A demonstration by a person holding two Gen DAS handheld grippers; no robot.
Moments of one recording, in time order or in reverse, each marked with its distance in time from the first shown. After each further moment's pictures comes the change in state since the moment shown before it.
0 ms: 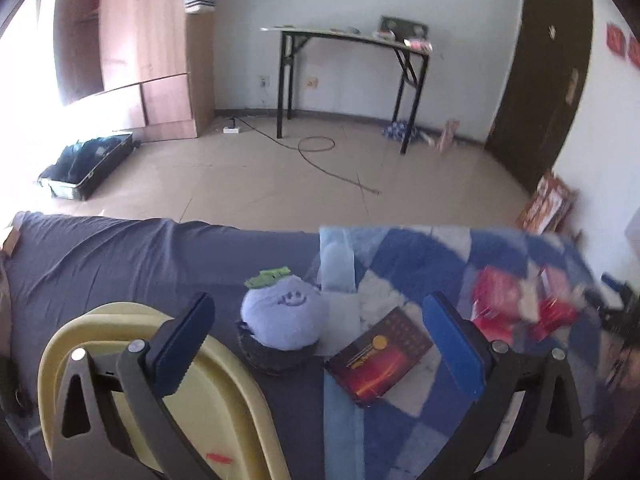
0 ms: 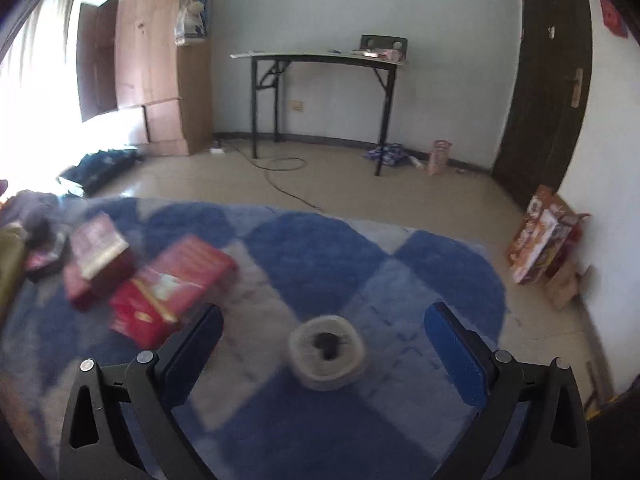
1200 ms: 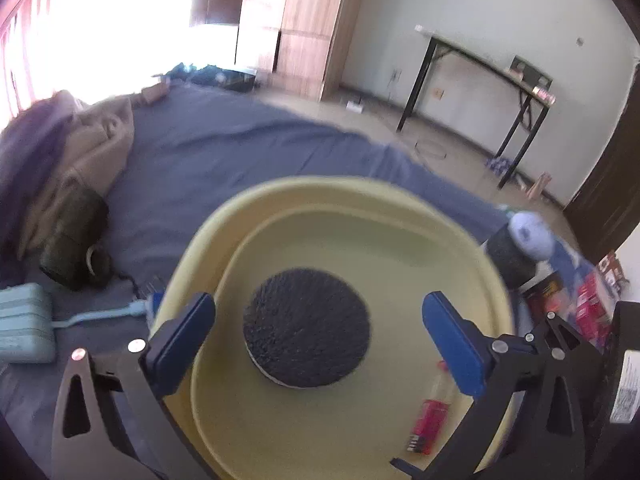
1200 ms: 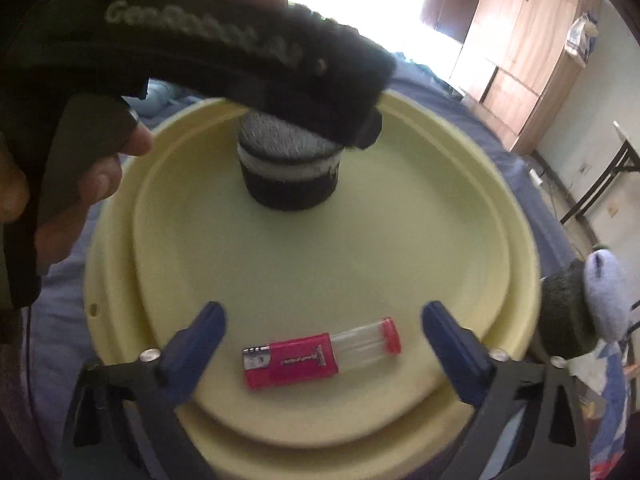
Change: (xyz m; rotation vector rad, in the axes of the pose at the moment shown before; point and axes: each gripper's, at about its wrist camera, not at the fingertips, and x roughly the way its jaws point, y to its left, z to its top) left arm -0.073 0.168 -0.118 -0.388 -0.024 0.226; right arm -0.029 0.512 -0.026 -0.856 0.120 0.732
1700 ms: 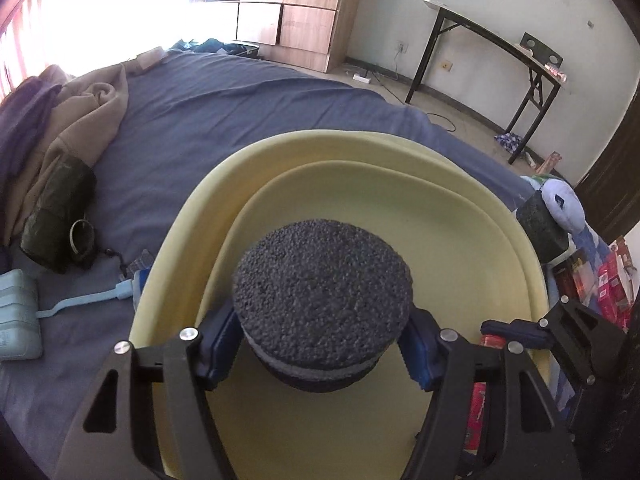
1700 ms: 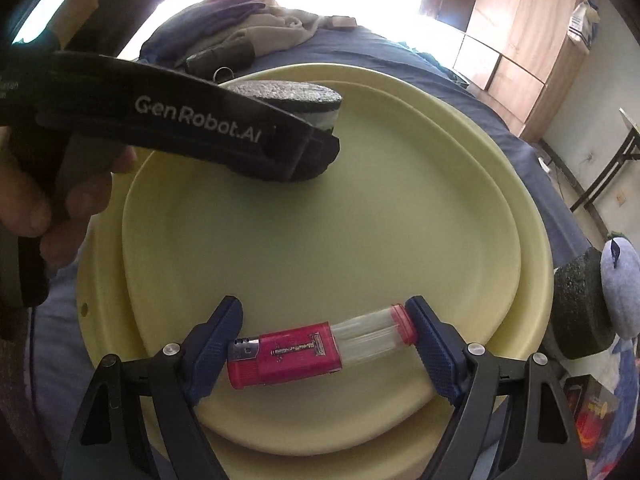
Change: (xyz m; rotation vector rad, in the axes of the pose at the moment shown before) left arm 0.040 0.007 -0.014 0.011 0.130 0.042; right arm 0.020 -0.016 0.003 0.023 0.041 0.039
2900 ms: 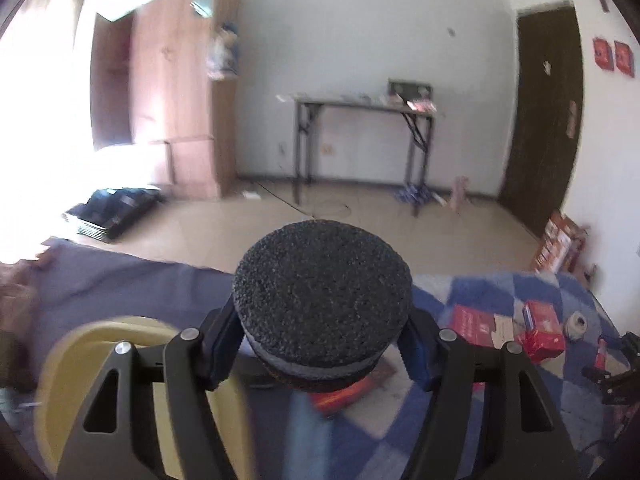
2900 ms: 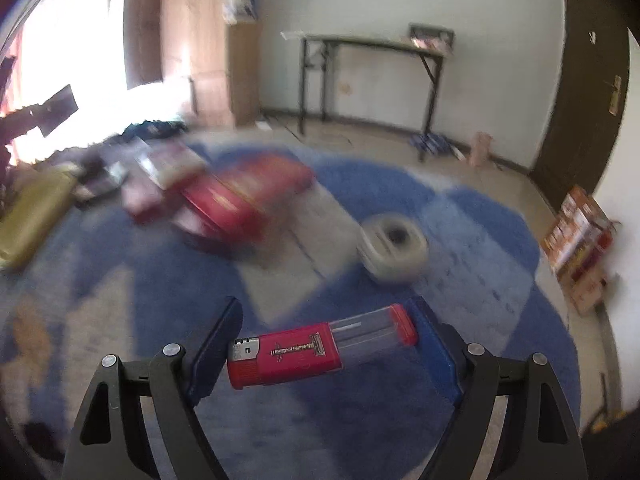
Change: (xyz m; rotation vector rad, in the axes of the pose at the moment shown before) left arm -0.116 -0.234 0.006 0.309 -0.423 -0.175; right arm -0.301 -0.175 -0.397 0.734 -0.217 -0.584
